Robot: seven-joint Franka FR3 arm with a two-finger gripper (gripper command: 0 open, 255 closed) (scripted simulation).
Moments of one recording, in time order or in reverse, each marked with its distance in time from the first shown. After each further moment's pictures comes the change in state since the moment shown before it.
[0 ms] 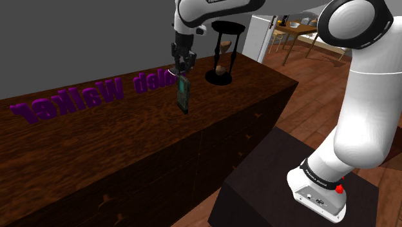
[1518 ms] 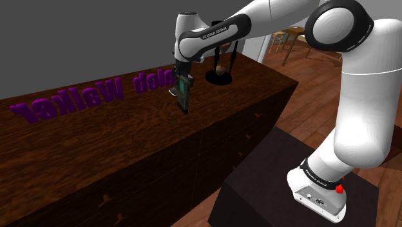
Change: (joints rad) arm 0.002 0.084 -0.013 -0.164 -0.024 0.247 0.013
